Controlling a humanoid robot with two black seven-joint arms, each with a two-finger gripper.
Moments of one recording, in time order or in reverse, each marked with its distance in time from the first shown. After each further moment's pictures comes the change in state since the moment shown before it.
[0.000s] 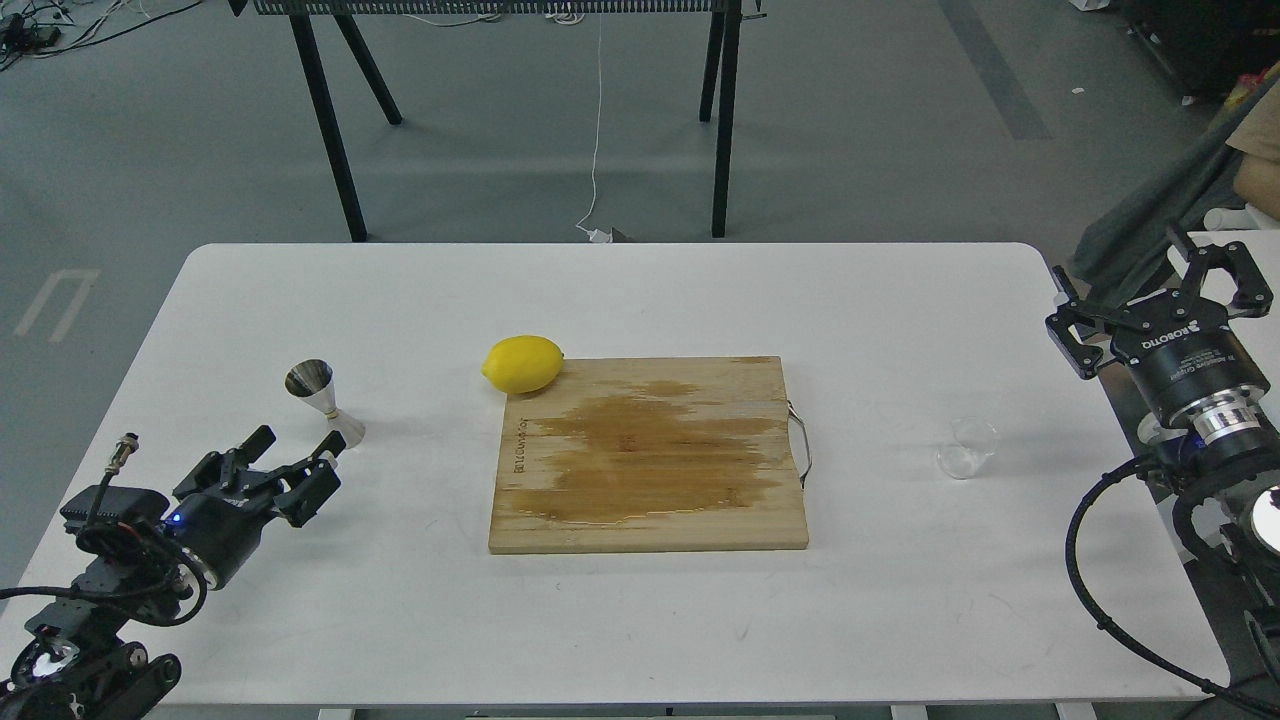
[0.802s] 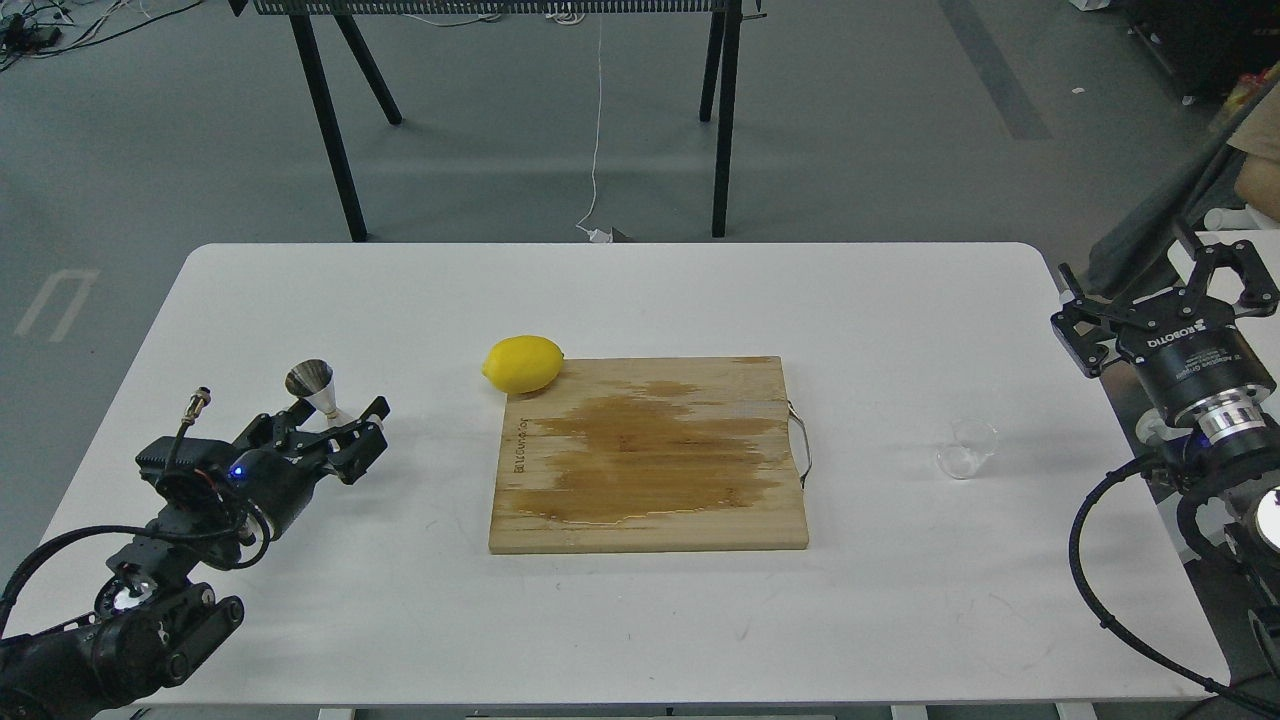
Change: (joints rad) left arm -0.198 -0.159 0.087 0.261 -0.006 0.000 0.000; right arm -0.002 -0.003 0.008 0.000 0.002 0.000 0.002
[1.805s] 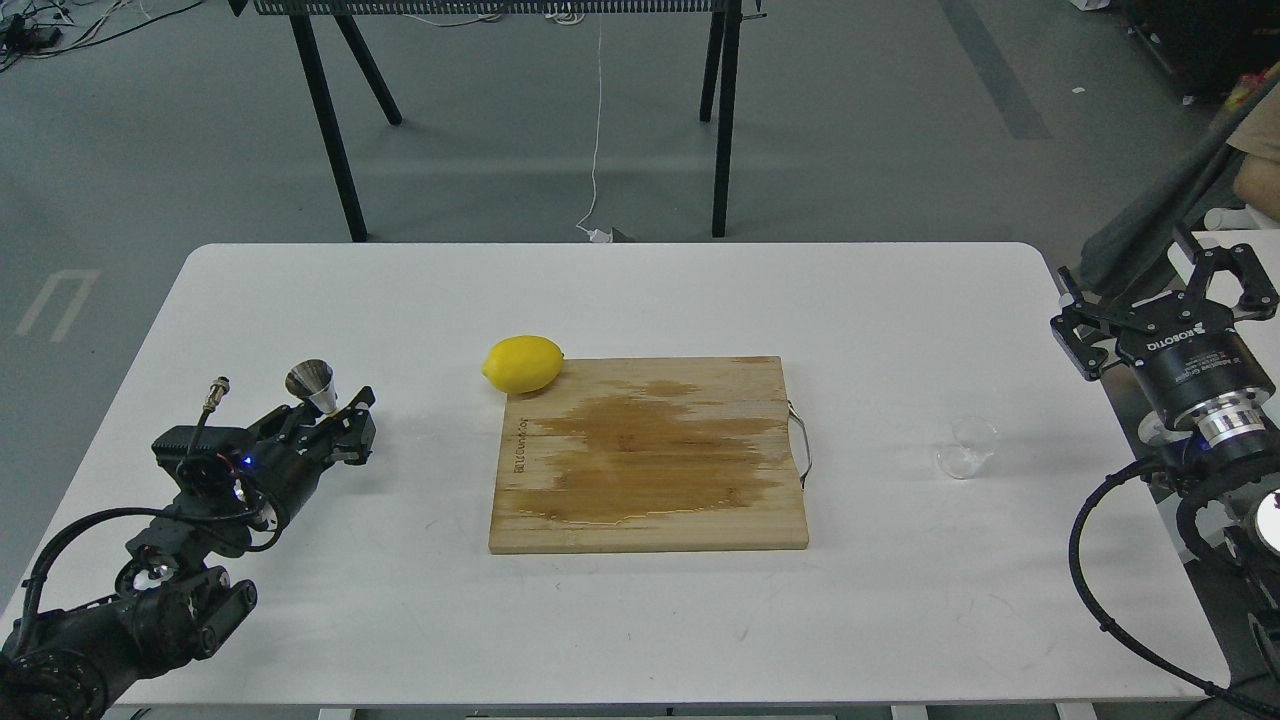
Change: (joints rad) left arm -0.086 -0.083 0.035 0.209 -0.001 0.000 0.000; right arm -0.005 0.001 0.000 0.001 0.000 0.000 0.000
